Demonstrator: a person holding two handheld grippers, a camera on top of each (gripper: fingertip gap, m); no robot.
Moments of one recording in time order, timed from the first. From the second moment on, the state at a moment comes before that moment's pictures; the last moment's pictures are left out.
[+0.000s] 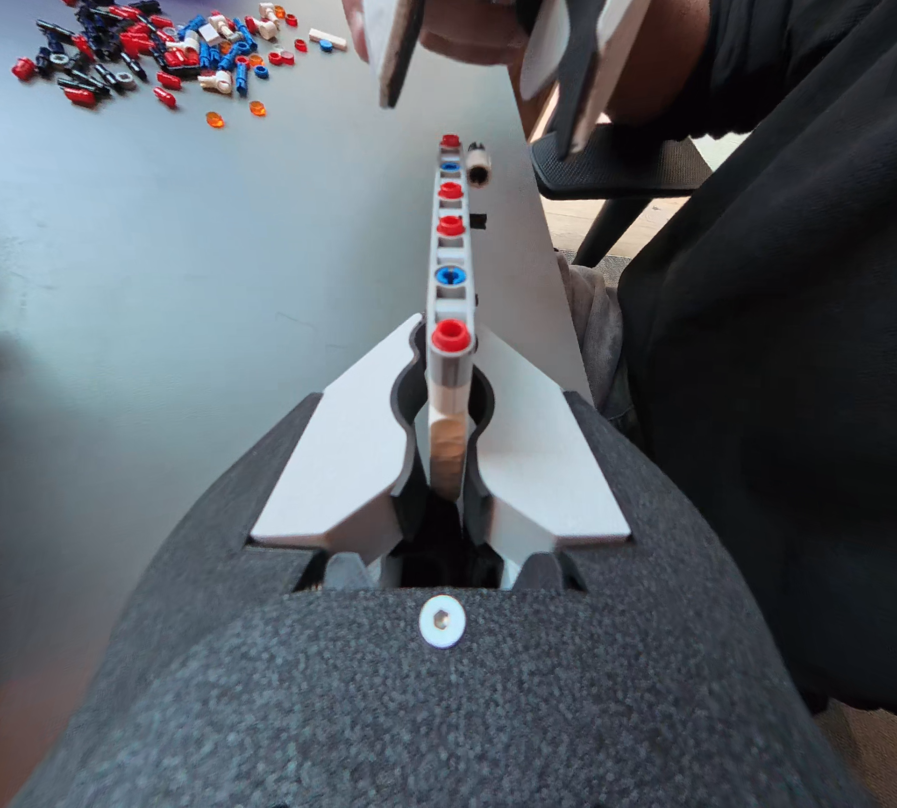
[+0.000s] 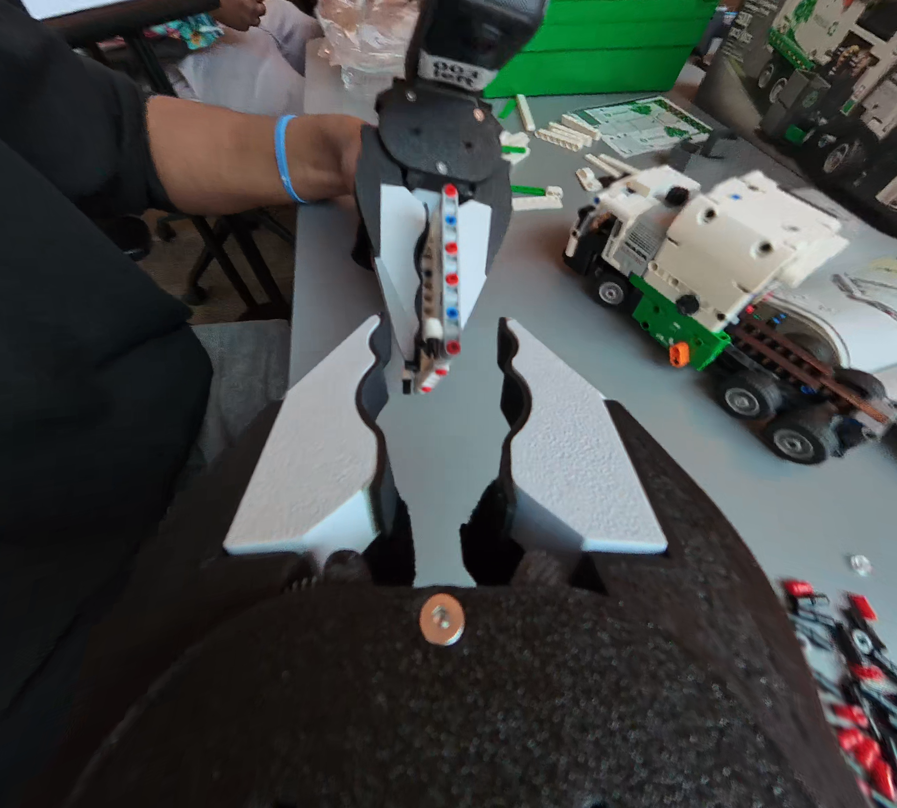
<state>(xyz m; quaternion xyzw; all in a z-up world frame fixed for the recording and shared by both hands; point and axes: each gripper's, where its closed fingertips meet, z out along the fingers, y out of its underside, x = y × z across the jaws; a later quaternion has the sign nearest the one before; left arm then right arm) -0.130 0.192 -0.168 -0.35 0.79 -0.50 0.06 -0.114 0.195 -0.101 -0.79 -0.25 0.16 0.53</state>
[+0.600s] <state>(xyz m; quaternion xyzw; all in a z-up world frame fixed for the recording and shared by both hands) -0.112 0.227 -0.107 -0.41 0.67 -0.59 0.18 -0.088 0.224 -0.075 -0.73 0.02 0.37 0.58</state>
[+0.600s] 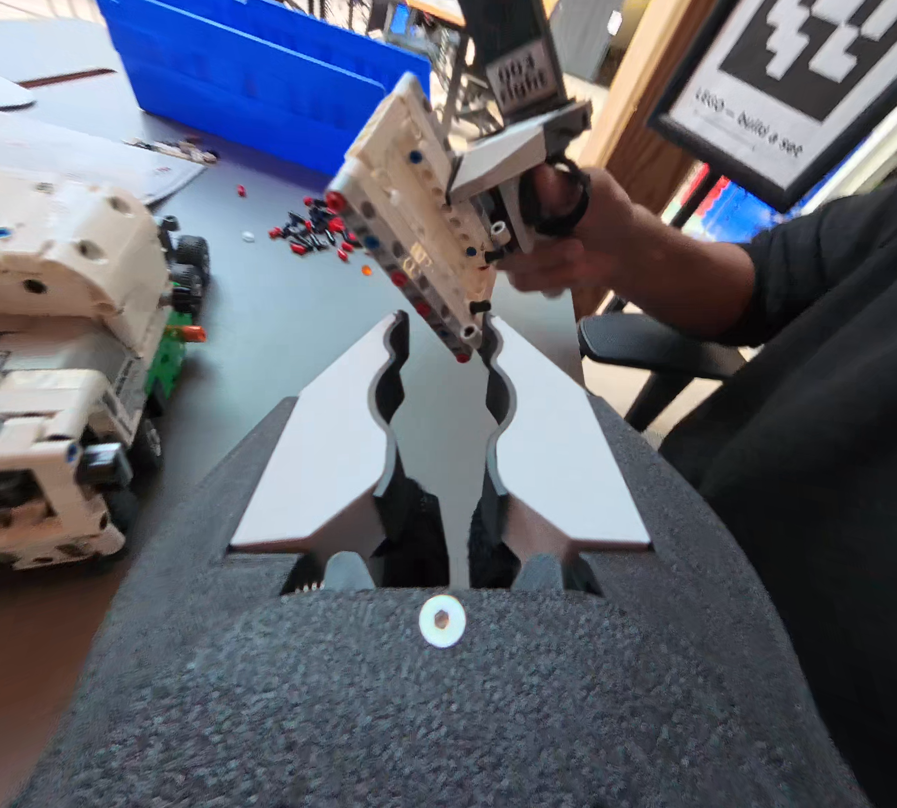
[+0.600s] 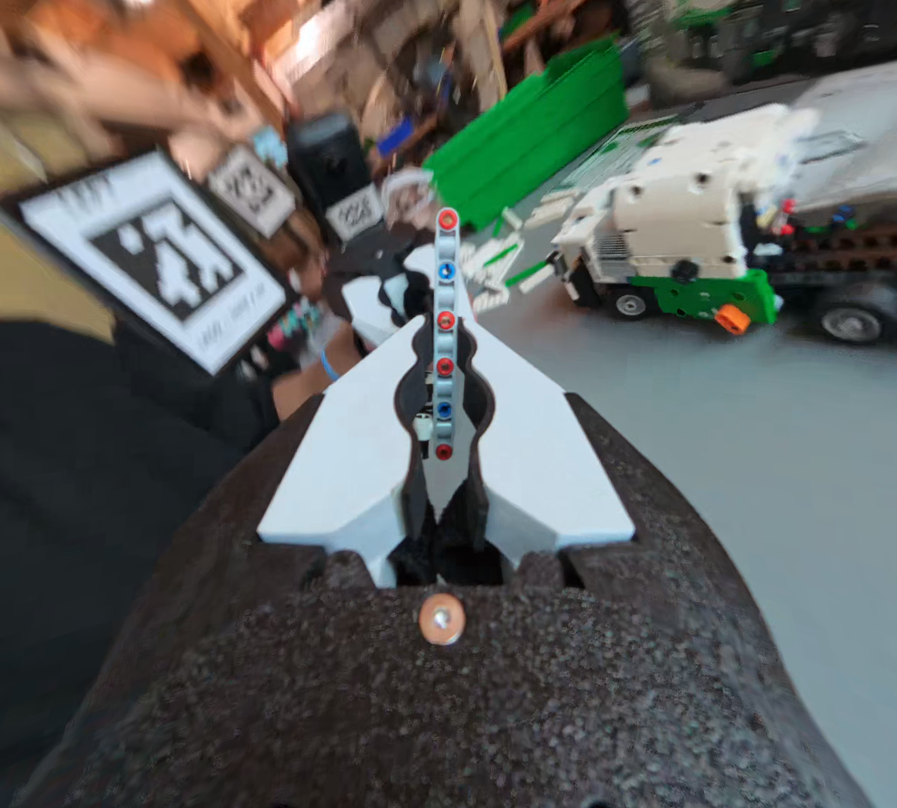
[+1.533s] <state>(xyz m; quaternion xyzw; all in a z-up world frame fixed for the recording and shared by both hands) -0.089 0.231 -0.126 -0.46 0.66 -0.41 0.44 -0.076 0.235 -0.109 -0.44 0.43 0.53 0.58</state>
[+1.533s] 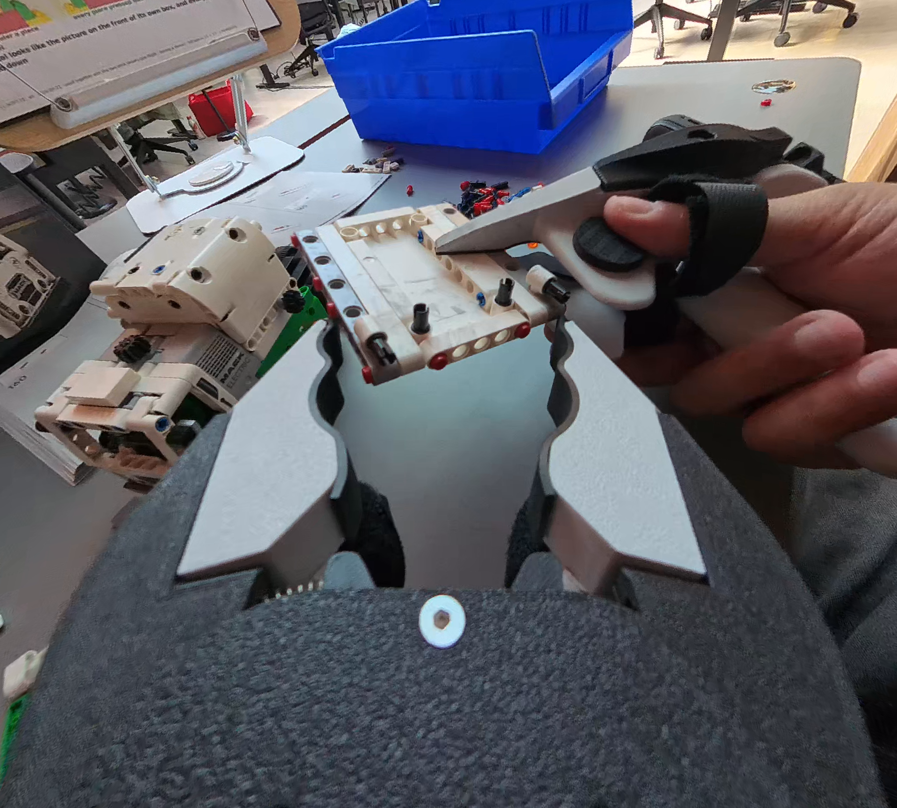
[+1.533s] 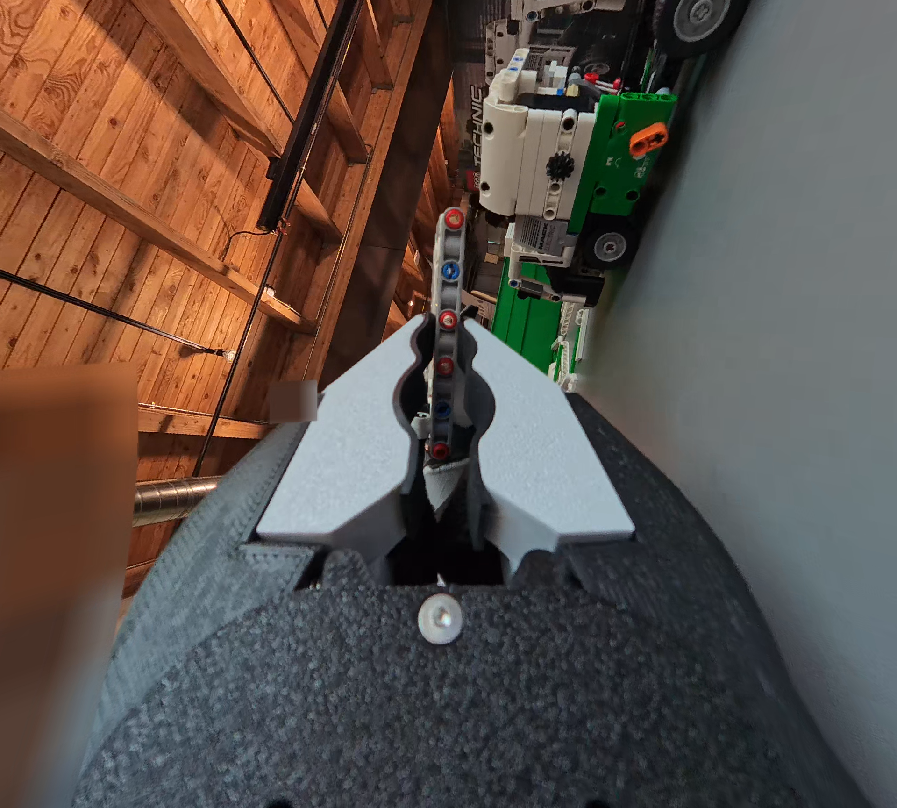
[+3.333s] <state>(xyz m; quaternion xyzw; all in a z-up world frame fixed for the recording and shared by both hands) -0.127 0.237 -0.193 -0.52 0.74 -0.36 0.23 -0.093 0.183 -0.182 -0.89 0.10 0.19 0.39</state>
